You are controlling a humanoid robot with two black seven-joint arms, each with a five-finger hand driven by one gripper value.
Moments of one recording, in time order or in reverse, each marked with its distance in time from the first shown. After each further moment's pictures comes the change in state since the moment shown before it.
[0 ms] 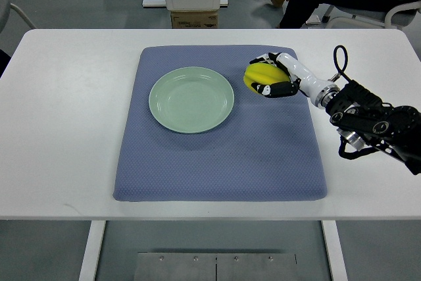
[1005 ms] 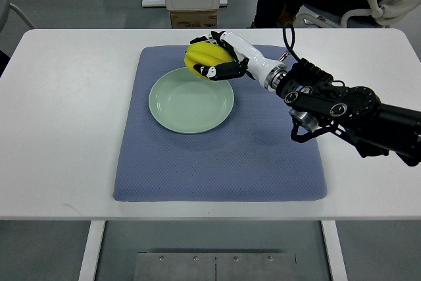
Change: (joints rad) left arm 0.000 0.000 0.000 0.000 0.000 0.000 0.000; right arm 0.064 0.209 0.107 -0.080 0.004 0.107 -0.016
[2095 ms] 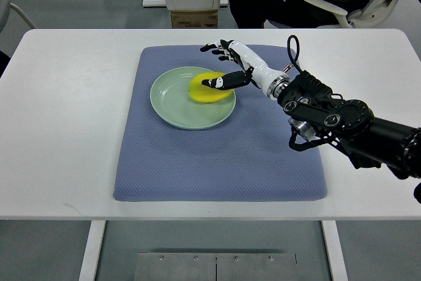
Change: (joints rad) left arm 0.000 0.000 0.000 0.000 0.000 0.000 0.000; right arm -0.077 0.029 0.029 -0.100 -0.001 -0.010 0.004
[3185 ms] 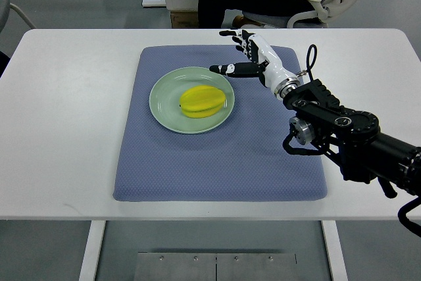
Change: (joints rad) left arm 0.001 0.000 0.000 0.000 0.001 0.000 0.001; right arm -0.142 -0.029 0.340 -0.006 0.000 -0.003 -0.004
